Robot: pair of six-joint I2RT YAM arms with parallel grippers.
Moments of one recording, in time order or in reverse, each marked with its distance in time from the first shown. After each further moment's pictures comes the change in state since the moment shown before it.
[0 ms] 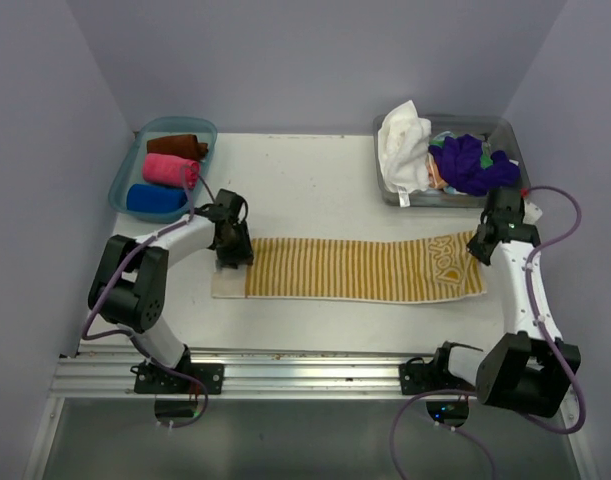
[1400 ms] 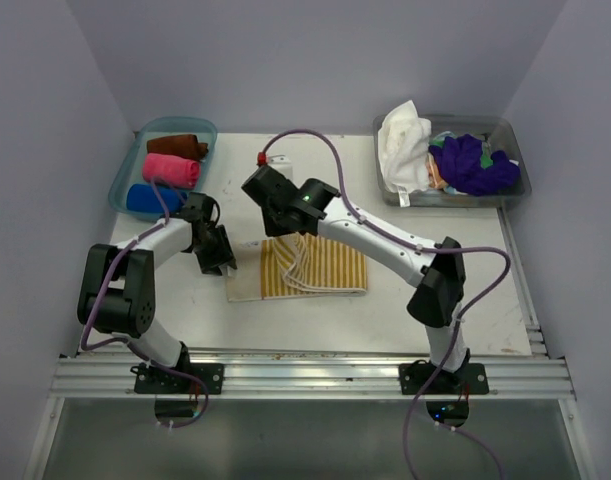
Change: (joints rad) left arm 0.161 -0.055 -0.068 -0.035 0.116 0.036; right arm 1.191 0.731 1.012 -0.139 0.063 0.110
